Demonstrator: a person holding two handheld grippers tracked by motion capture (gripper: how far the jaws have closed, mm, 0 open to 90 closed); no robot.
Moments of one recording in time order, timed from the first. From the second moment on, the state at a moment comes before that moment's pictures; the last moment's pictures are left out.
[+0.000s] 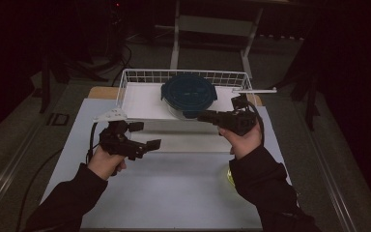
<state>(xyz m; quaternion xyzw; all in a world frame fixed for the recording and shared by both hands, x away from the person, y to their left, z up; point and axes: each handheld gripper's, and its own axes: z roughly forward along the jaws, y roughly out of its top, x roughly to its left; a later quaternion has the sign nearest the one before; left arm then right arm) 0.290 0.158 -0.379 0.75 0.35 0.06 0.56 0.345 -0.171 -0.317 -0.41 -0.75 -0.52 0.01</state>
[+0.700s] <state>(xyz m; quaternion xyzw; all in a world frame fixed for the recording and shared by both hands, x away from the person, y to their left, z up) 0.229 0.171 -0.444 0.76 0.35 0.11 0.53 0.342 -0.146 -0.325 -0.40 -0.77 -0.51 0.02</state>
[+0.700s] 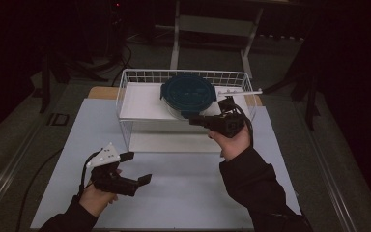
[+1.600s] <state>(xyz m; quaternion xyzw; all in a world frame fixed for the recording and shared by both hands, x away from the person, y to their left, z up) 0.199 0.177 -0.500 0.75 0.36 0.15 0.53 0.368 -0.141 -0.332 -0.43 -0.75 -0.50 0.01</state>
